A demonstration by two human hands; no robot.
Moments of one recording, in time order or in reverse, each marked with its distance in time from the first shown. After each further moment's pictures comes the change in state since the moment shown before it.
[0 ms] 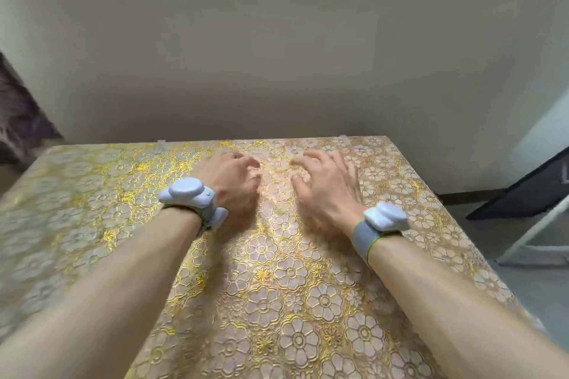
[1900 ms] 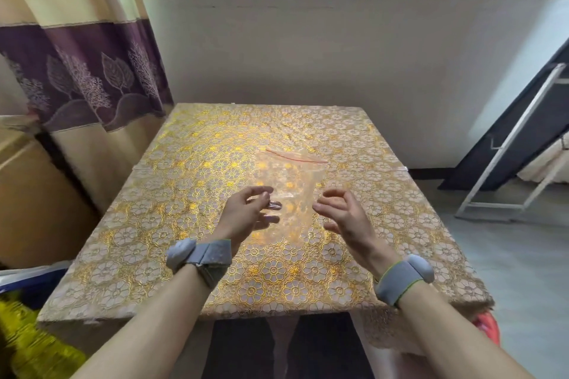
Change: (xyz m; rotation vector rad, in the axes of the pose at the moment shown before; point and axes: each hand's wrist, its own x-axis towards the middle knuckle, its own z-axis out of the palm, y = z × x) left_hand -0.476 0.152 -0.098 -1.447 0.036 -0.485; right_hand -0.437 -0.099 -0.142 1.190 -0.218 0.385
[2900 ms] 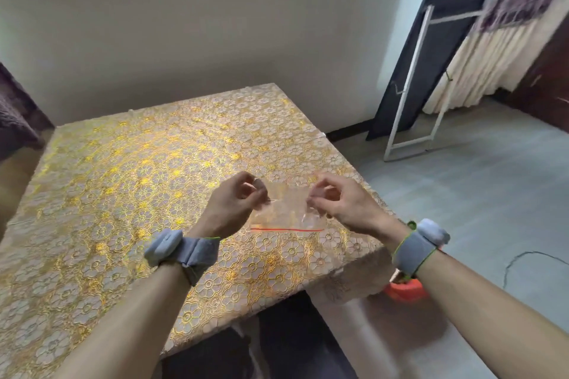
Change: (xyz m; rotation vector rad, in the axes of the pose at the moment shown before) left_hand 0.024 0.014 0.106 0.577 -0.373 0.302; right_hand -0.042 0.002 -0.123 -0.445 0.090 -0.101
